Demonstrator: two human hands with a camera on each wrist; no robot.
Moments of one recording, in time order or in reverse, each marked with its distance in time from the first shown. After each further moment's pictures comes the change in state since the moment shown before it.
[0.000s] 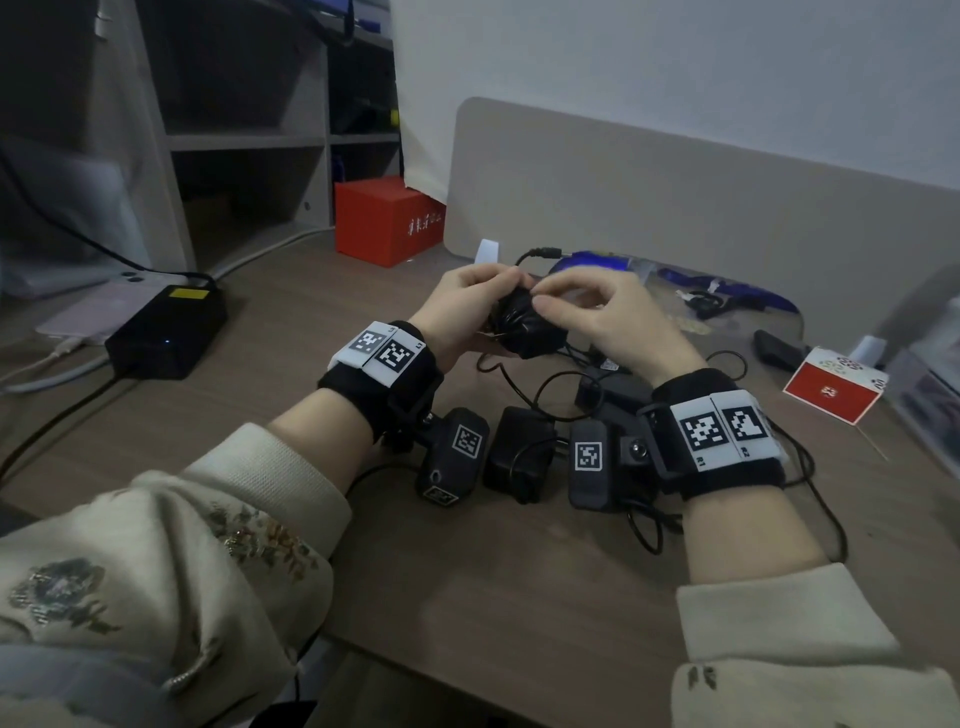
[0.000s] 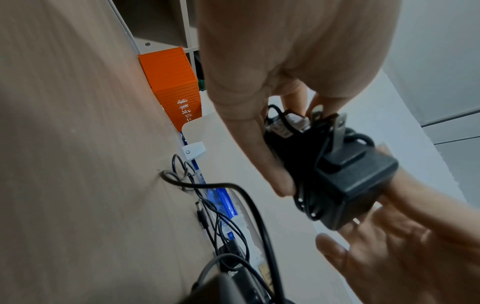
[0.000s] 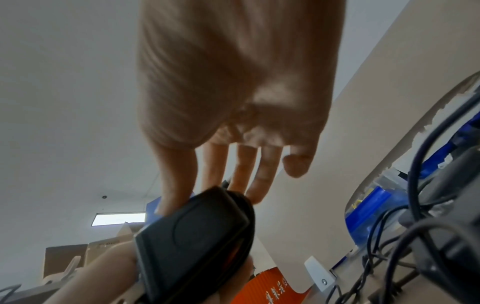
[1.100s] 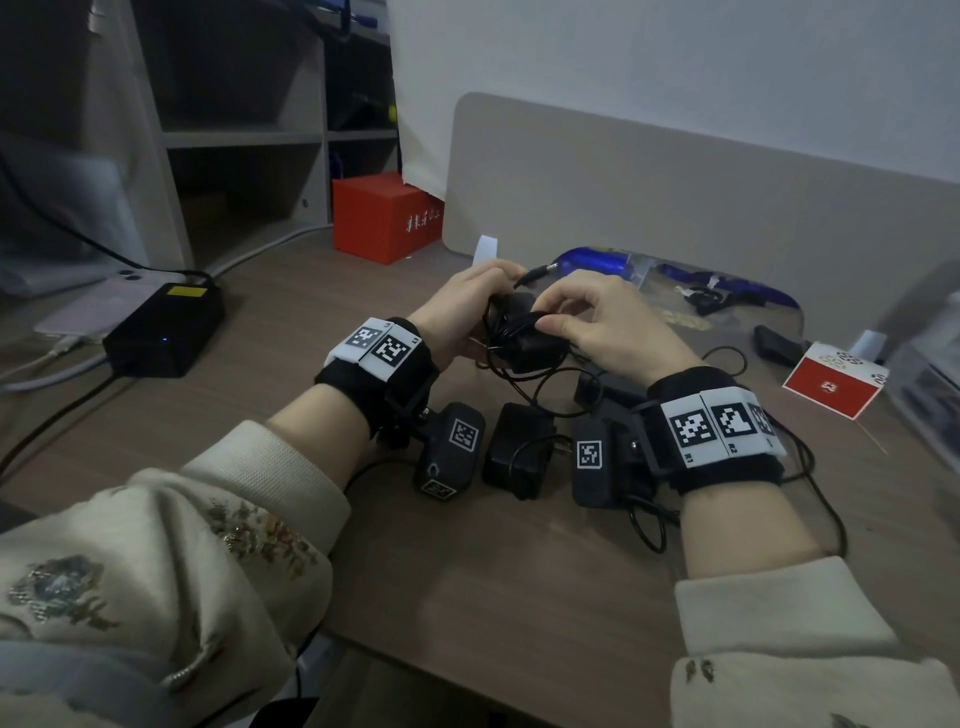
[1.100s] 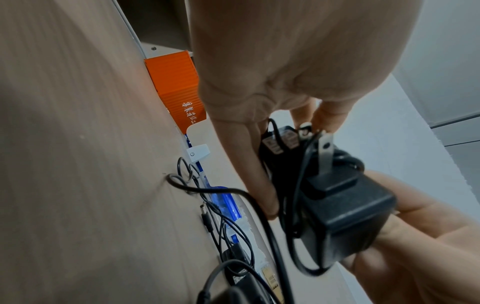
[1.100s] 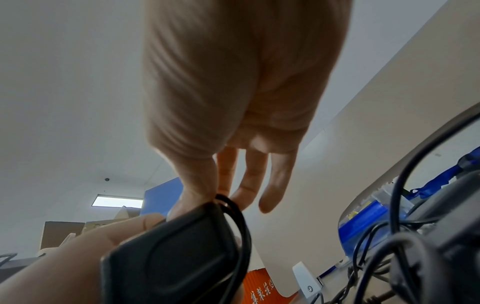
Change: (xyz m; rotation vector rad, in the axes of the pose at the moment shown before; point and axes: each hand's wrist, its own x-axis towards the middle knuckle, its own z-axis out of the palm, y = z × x) left_hand 0.000 0.002 -0.001 0.072 -0.059 -0.097; right_hand -0.005 0.000 -0.002 -0.275 -0.111 -0.067
